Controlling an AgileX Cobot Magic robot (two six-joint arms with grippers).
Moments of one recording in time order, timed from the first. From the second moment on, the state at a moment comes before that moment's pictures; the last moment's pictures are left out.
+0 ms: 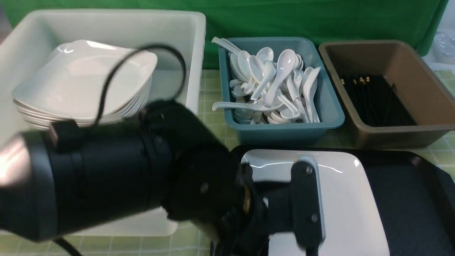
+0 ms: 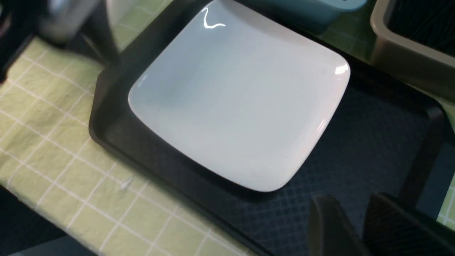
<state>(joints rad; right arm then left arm) 0.91 0.50 -0.93 -0.30 1.17 0.32 -0.98 1.56 -1.07 -0.07 0.78 0.73</state>
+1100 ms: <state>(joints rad) 0.91 0.50 -0.93 -0.30 1.17 0.32 -1.01 1.79 -0.92 0.25 0.37 0.72</state>
